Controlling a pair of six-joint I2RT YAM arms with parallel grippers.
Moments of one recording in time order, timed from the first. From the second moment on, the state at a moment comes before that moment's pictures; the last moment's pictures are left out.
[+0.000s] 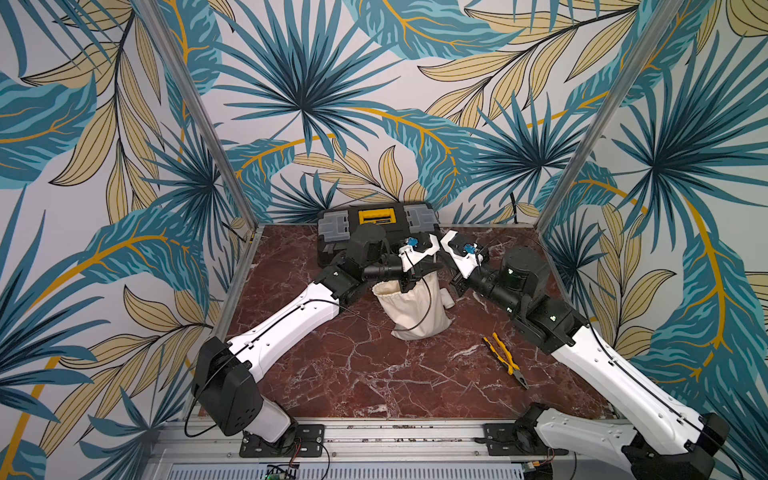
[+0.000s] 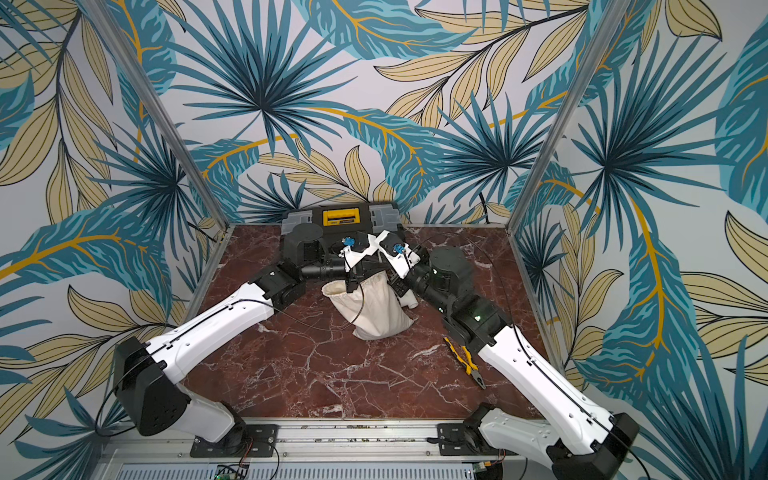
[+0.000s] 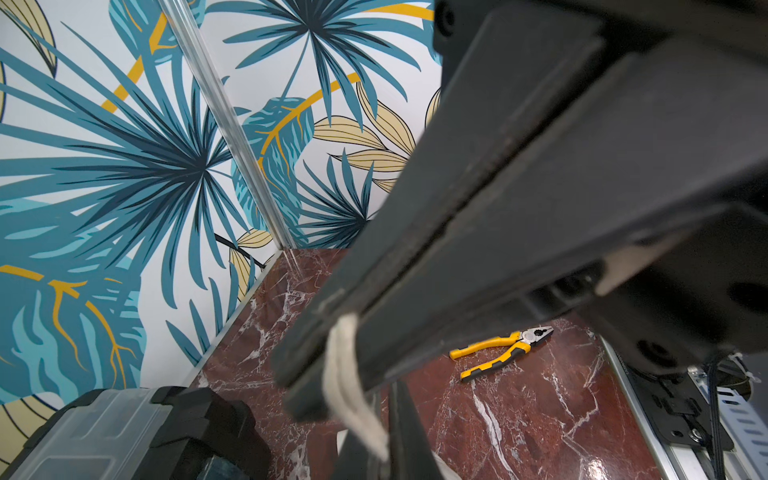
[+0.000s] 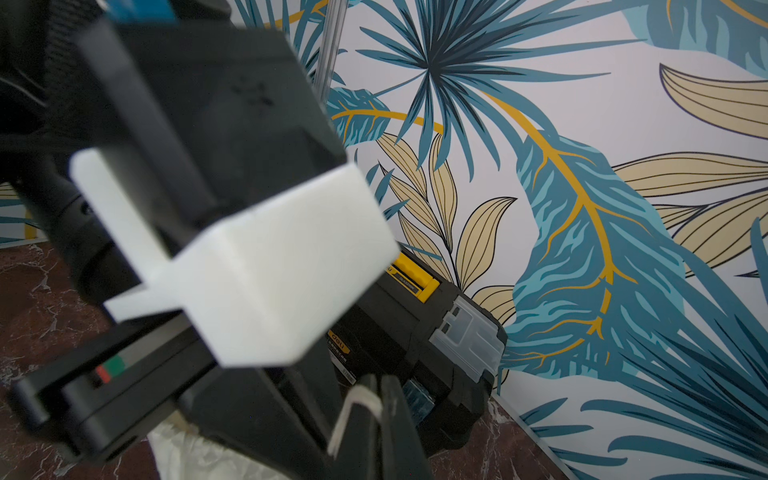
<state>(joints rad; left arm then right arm) -0.67 1.51 1.36 -0.06 0.66 0.30 0.80 1.09 1.18 -0.21 -0.02 -0.36</state>
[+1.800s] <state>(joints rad) -0.68 1.55 1.54 -0.46 0.42 0.42 0.80 1.09 1.22 -0.21 0.03 -0.30</state>
